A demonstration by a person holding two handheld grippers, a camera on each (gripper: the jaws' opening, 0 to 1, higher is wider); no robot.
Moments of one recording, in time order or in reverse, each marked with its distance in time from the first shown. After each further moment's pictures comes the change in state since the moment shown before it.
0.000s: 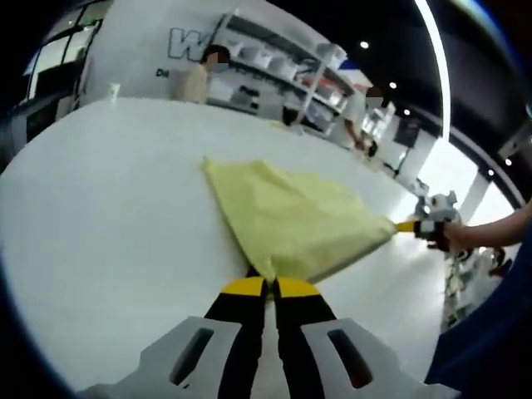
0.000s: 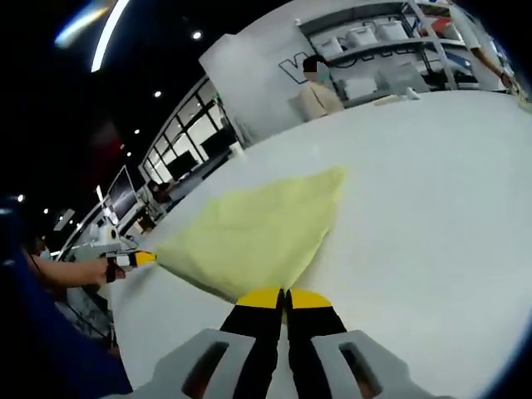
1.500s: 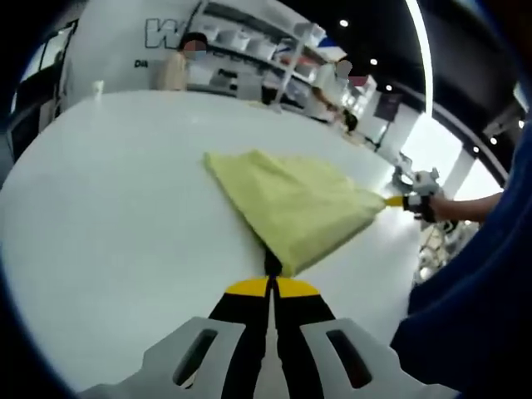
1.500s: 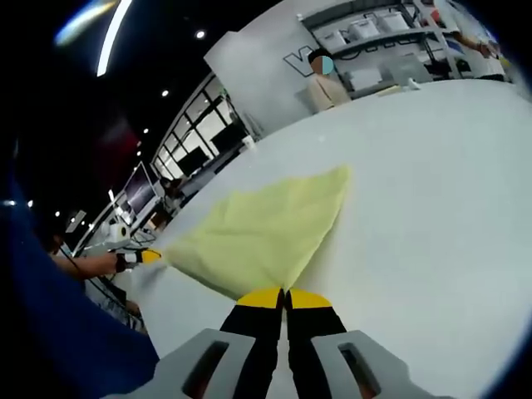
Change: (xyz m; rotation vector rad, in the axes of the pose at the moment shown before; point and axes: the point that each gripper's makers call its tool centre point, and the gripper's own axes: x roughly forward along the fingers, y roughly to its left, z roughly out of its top) left arm -0.058 -0.031 -0.035 0.074 0.107 -0.099; right arm -0.052 0.017 -0.033 0.028 0.046 0.055
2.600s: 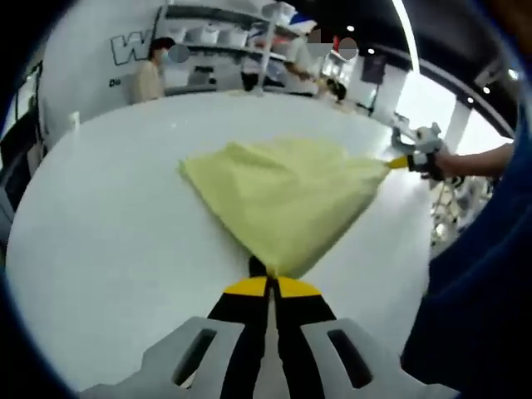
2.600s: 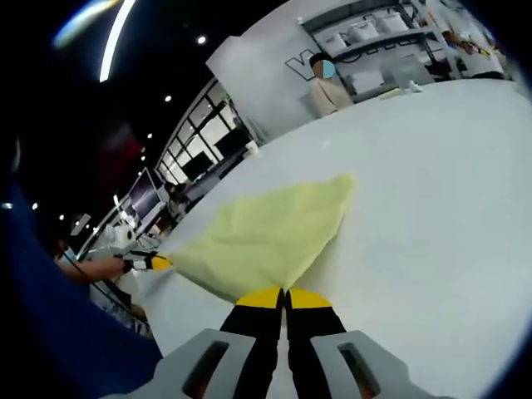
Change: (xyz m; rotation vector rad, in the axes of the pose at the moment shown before) left arm 0.014 0.001 -0.005 0.226 0.129 0.017; right arm -0.006 0.003 0.009 -0.005 -0.009 0.033
